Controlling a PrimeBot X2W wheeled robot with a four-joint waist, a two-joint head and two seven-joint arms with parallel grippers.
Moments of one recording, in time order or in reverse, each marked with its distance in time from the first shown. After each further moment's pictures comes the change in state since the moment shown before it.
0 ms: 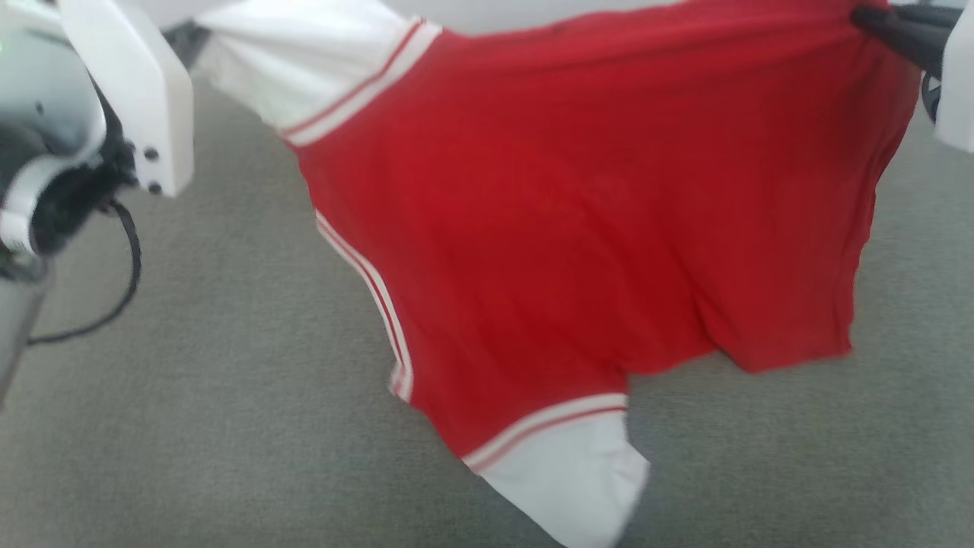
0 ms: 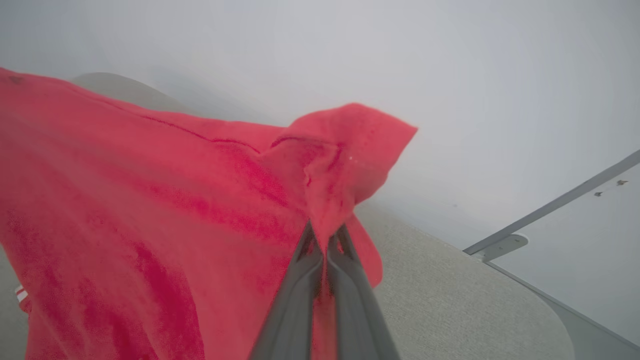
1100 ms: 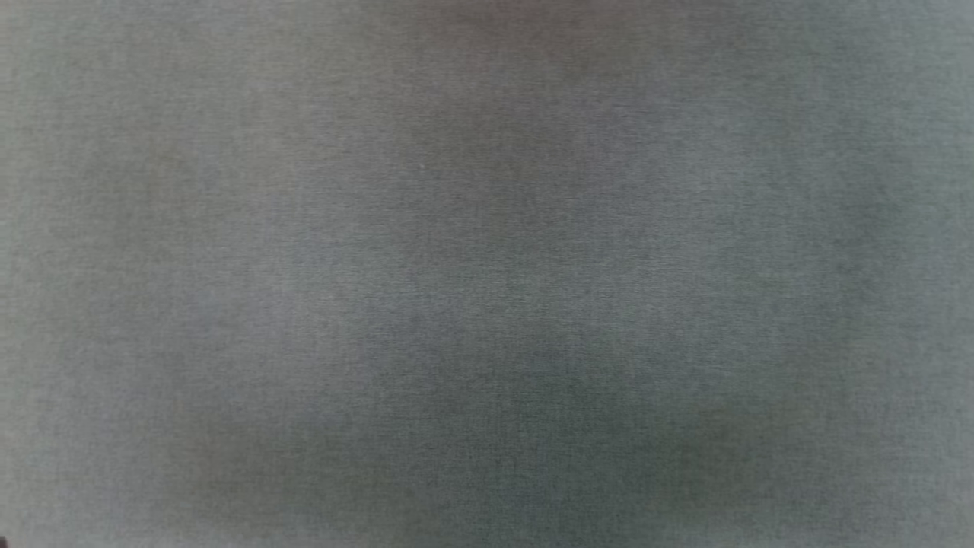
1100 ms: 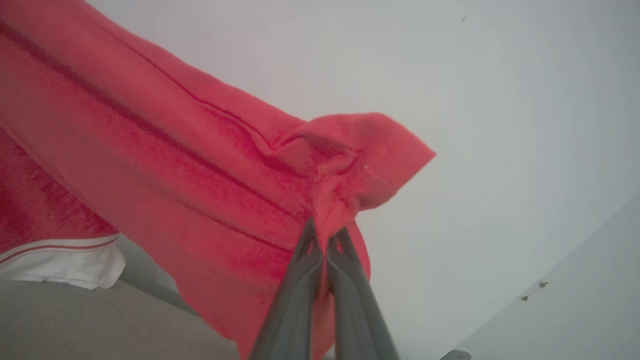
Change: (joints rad) left arm -0.756 -0.266 -0.088 0.789 0.367 -0.193 -1.005; right arm -0.348 0.314 -0.167 0.595 -0.521 0.000 -0.665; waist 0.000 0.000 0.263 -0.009
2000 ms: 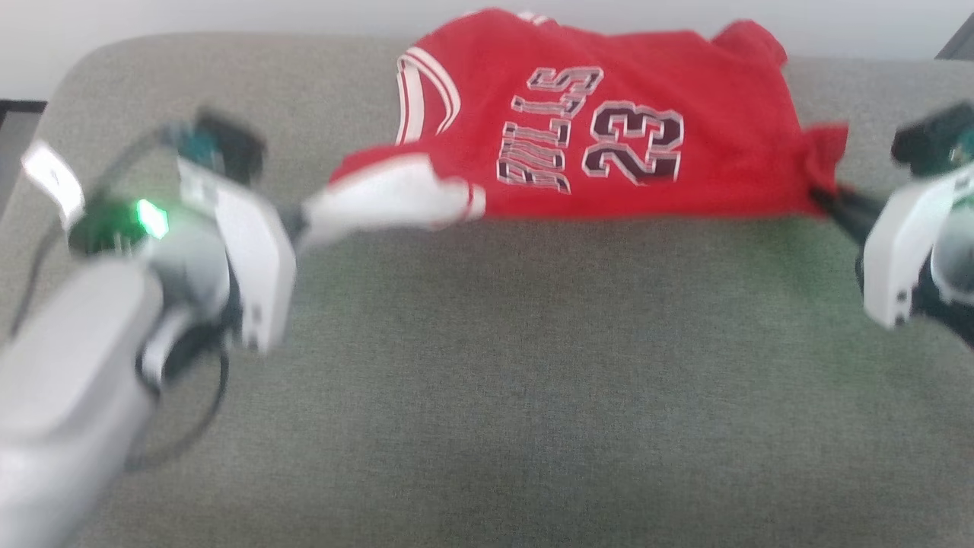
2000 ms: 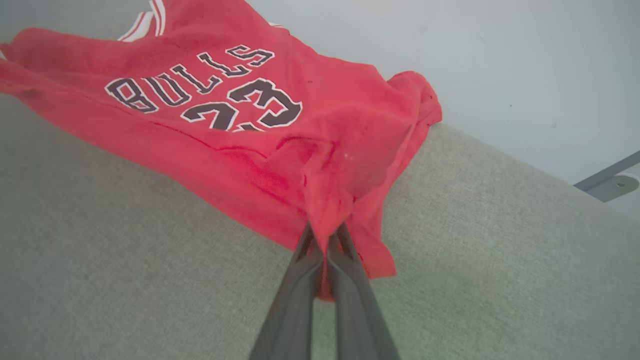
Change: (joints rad) left arm 0.848 0.197 -0.172 -0.481 -0.439 0.056 0.714; right arm 0.614 -0.280 0.276 -0.437 0.436 0.000 0.290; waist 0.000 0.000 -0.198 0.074
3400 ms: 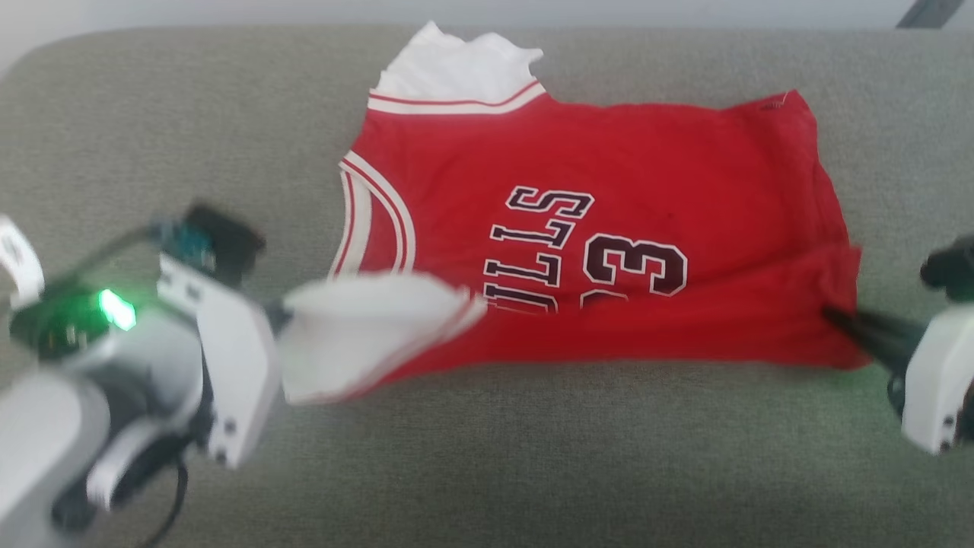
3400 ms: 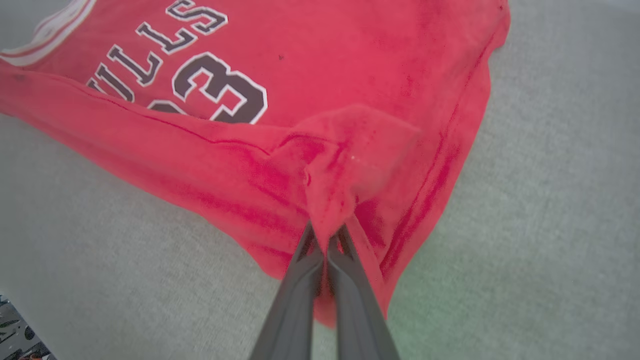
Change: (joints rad) left arm 0.282 0.312 0.033 -0.707 -0.055 0.309 0.310; right arm 0.487 -0.152 -0.292 -0.431 0.040 0.000 0.129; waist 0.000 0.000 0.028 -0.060
